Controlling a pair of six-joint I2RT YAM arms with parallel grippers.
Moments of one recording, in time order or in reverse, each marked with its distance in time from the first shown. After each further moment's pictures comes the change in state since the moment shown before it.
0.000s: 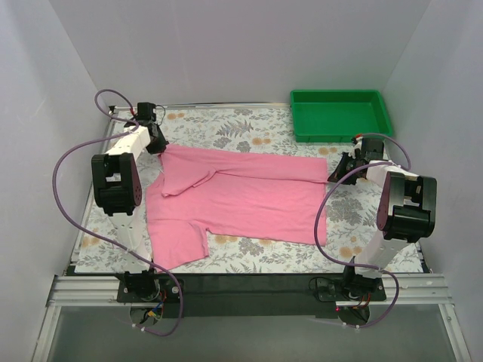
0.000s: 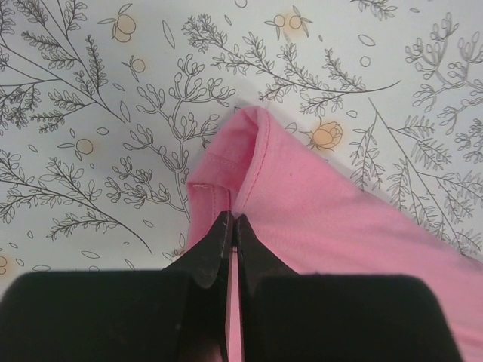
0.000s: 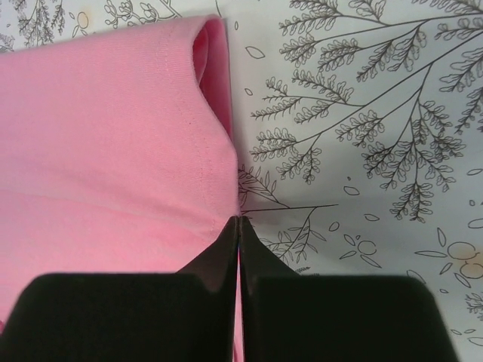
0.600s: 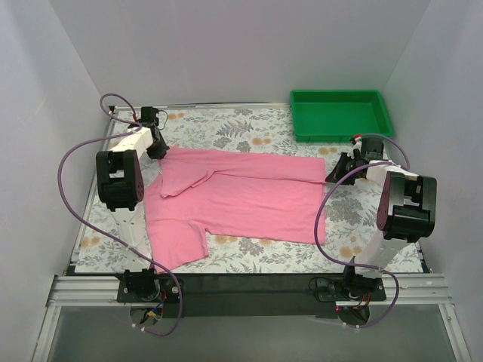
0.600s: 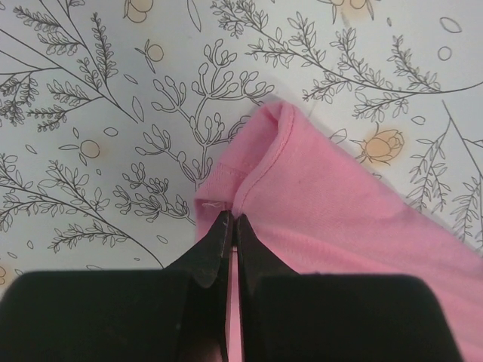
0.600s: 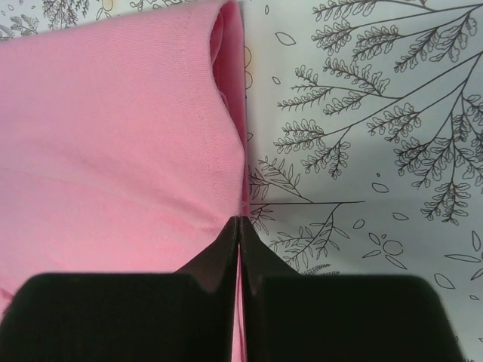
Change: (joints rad) left arm 0.000 0.080 0.033 -0.036 -0.055 0.010; right arm 0.000 0.002 0.003 -0.017 -0.066 0.001
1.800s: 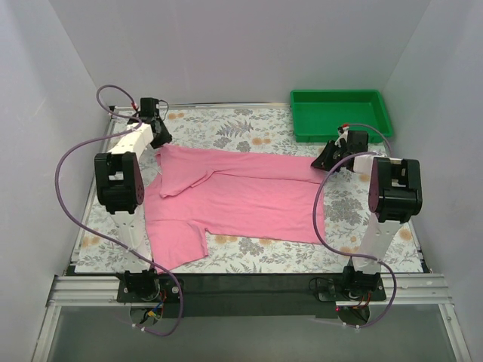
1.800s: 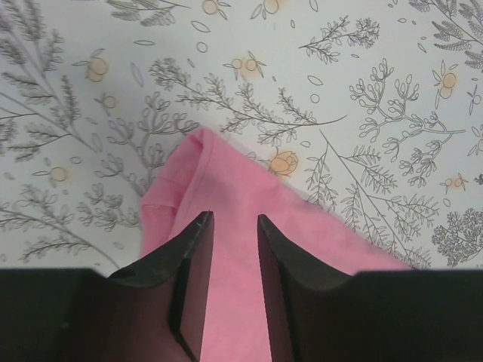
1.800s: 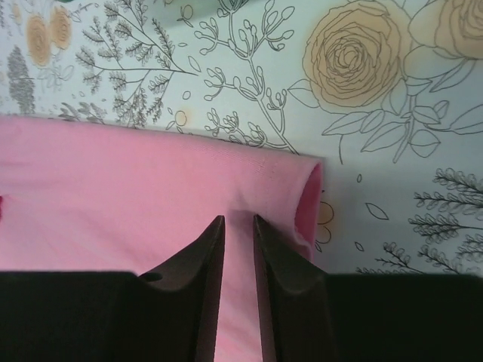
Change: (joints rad) left arm -0.021 -0.063 0.030 0.053 0.041 -0.050; right arm 0.090 0.184 0.123 0.247 -0.042 0.107
